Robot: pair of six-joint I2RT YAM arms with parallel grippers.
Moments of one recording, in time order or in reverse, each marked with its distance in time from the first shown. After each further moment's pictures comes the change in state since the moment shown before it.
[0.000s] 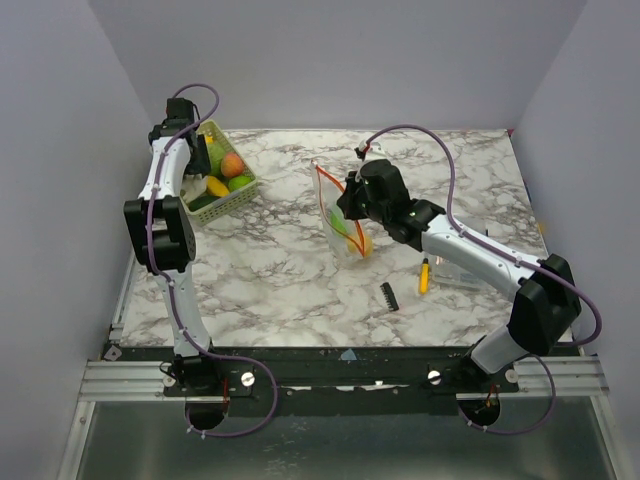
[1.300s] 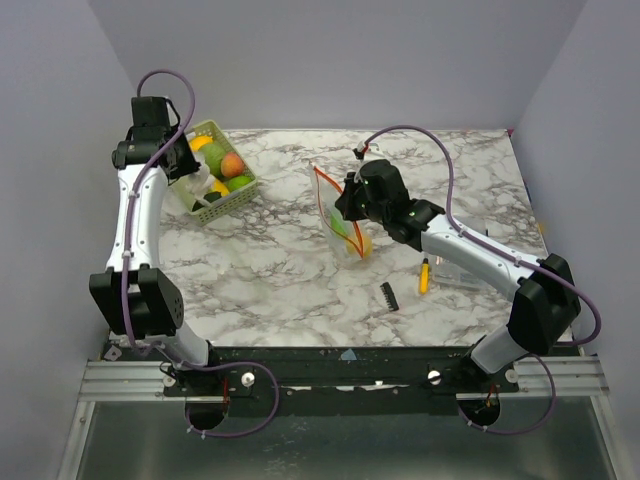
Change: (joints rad) left arm 0.000 -0.542 -0.311 -0.004 0.221 -0.138; right arm 0.000 0.003 0.000 0.000 -0.031 0.001
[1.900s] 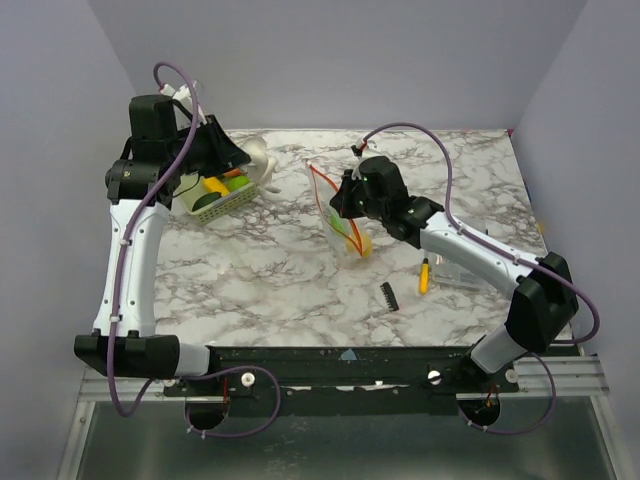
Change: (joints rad) left arm -0.128 -0.271 -0.024 0.004 0.453 -0.151; right arm 0.000 0.010 0.025 0.000 -0.045 0.027
